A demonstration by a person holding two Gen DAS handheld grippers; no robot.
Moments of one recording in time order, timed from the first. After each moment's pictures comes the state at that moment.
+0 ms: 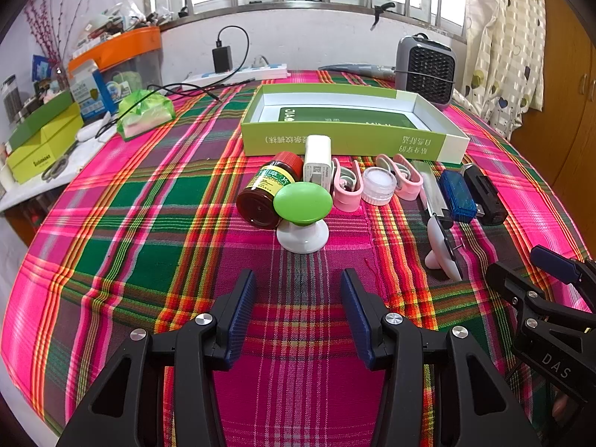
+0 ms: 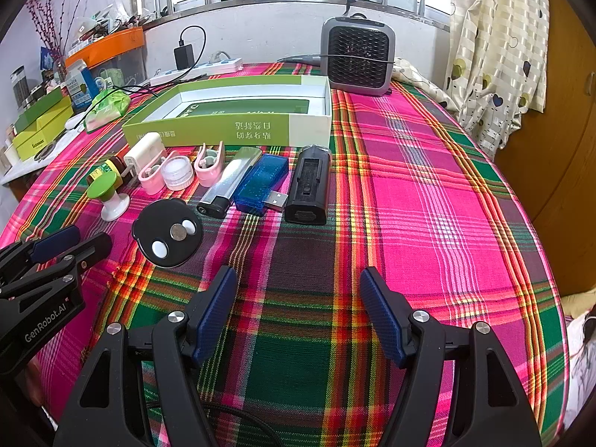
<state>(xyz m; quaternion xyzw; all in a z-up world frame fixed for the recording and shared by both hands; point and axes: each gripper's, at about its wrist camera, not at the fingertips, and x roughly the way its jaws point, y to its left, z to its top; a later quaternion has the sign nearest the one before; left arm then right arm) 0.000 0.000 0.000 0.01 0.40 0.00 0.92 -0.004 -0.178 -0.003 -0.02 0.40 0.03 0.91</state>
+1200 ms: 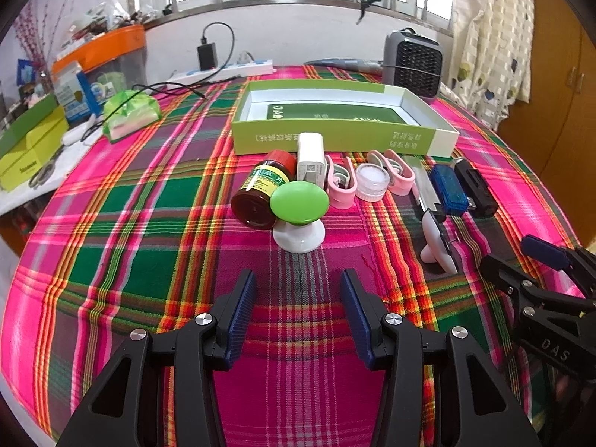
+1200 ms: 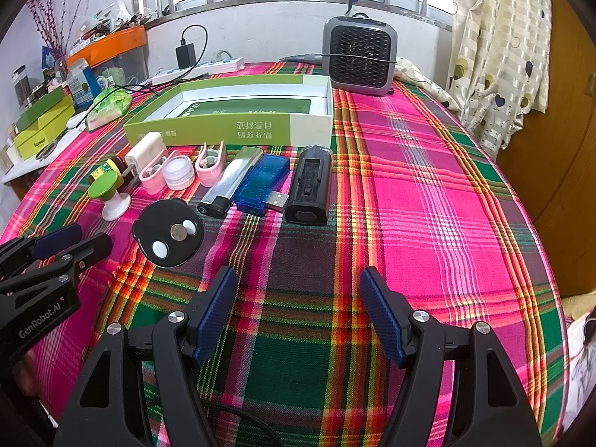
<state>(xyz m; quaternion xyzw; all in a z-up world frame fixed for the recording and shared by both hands) 0.003 0.002 -0.001 0.01 0.41 -0.04 0.91 -0.005 -0.180 -0.002 -0.02 0.41 0.04 0.91</state>
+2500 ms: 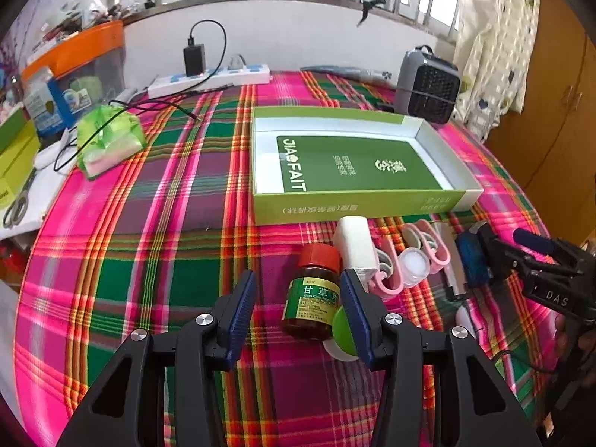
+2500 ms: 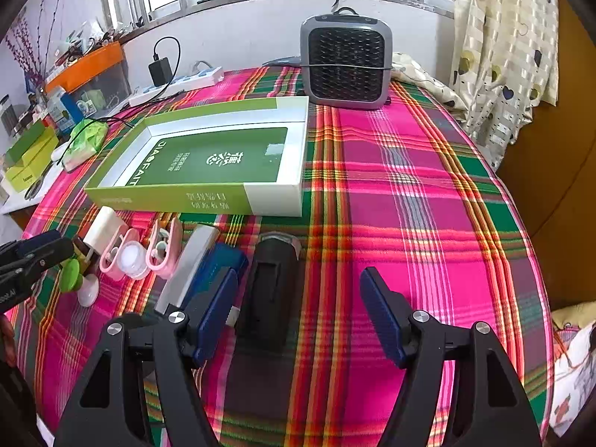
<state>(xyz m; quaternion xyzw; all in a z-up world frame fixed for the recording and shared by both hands) 0.082 0.038 0.030 0.01 0.43 -0.08 0.90 0.073 -0.207 0.017 0.01 0.43 0.04 0.90</state>
